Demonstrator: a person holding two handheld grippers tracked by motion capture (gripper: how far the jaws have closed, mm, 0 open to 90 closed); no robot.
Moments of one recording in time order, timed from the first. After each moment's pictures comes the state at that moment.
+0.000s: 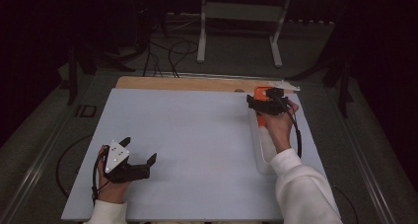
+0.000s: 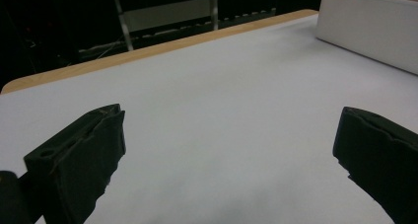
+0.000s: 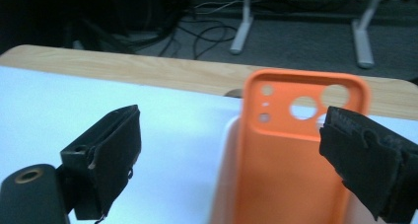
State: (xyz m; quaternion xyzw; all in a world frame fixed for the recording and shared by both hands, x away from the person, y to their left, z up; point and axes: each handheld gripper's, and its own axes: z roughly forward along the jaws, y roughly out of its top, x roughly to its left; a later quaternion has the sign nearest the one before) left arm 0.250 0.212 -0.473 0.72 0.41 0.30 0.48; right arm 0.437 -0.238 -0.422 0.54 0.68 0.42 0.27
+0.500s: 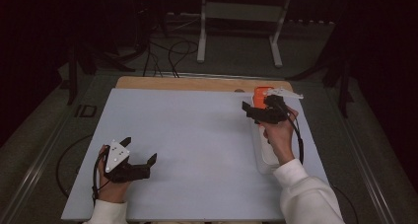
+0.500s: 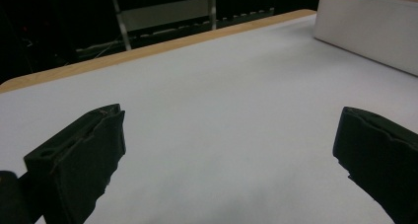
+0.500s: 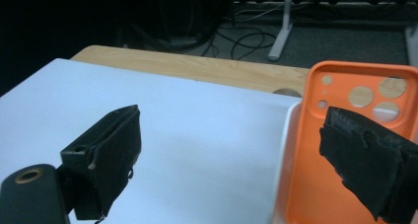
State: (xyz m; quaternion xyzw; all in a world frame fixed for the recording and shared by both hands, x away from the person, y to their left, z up) left arm 0.251 0.211 -0.474 0.72 0.41 0.29 0.48; right arm 0.395 -0.227 -0.409 0.50 0.69 0.46 0.23
